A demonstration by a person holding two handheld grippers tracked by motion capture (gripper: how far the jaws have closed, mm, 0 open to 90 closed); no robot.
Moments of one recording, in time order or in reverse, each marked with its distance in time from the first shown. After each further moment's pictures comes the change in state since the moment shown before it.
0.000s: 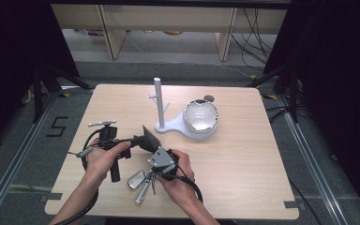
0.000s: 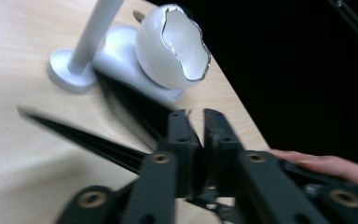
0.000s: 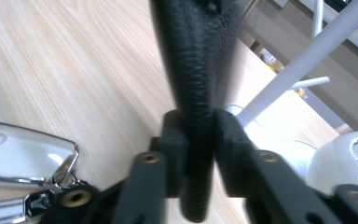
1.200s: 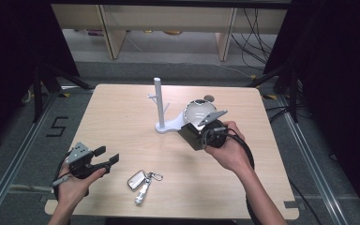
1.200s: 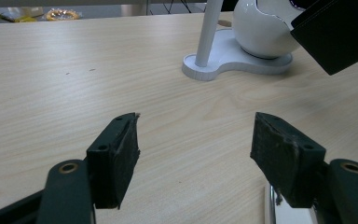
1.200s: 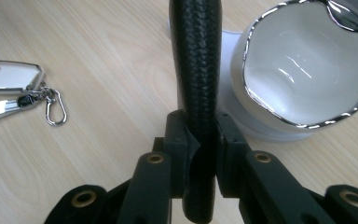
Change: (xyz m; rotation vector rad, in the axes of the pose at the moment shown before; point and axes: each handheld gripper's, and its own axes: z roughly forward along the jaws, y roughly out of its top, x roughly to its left) left arm 0.062 -0.071 -0.056 -0.122 0.312 0.361; right arm -0.149 -0.003 -0.058 0.374 0.207 0.239
